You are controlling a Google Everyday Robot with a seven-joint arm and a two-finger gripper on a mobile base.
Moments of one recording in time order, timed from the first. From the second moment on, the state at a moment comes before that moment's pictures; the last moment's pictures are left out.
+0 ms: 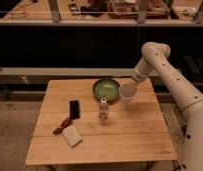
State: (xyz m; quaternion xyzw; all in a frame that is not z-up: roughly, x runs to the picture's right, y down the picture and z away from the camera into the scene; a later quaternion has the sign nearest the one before) arm 0.179 -0.026 0.823 -0.34 -0.06 0.30 0.89
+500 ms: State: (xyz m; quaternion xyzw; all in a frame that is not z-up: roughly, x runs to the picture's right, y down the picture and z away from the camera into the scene) arm 0.163 -0.071 0.828 -0.28 -0.10 0.39 0.87
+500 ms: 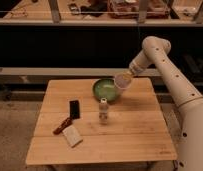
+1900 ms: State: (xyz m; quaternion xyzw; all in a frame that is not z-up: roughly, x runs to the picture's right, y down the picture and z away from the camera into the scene) arm 0.087 -0.043 0.881 -0.26 -0.11 0.43 0.86
